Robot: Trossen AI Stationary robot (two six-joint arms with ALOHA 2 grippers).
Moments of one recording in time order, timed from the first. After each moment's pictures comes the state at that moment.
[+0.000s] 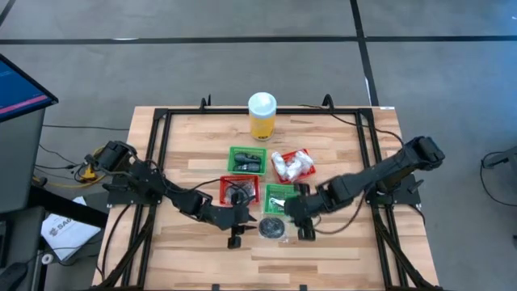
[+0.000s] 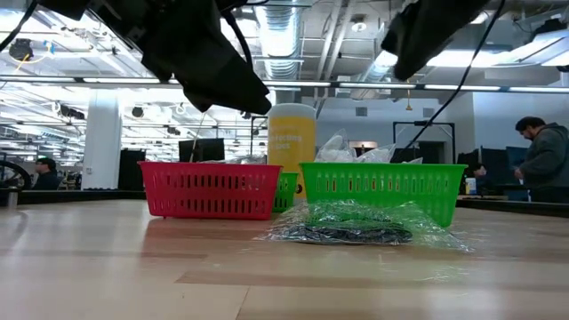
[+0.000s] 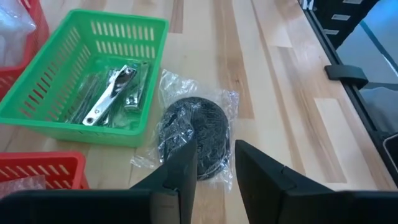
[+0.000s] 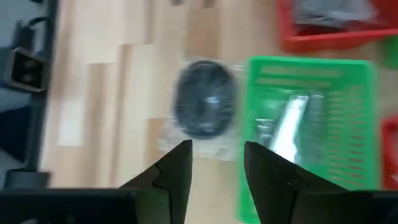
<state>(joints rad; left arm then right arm) -0.45 1.67 0.87 0.19 -0.31 -0.32 0.39 1.57 1.20 -0.68 0.09 0.36</state>
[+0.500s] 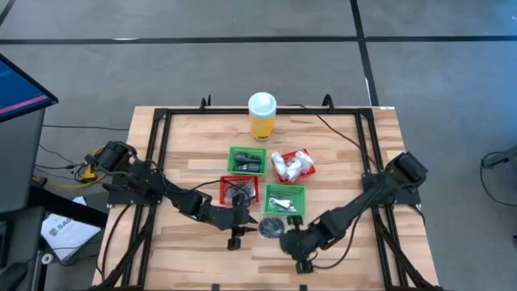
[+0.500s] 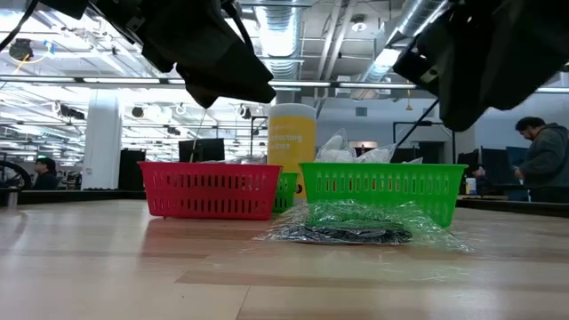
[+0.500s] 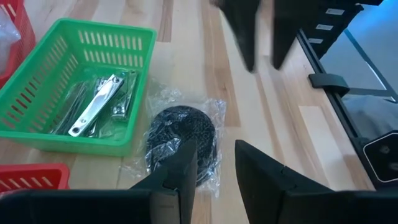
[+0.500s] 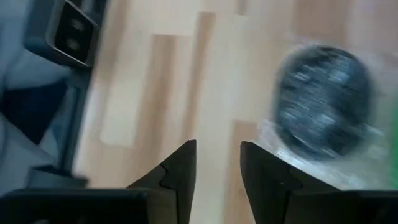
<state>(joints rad) -0.45 1.67 0.87 0.23 -0.28 -0.32 0.60 1.81 1.21 -0.45 0.11 0.45</state>
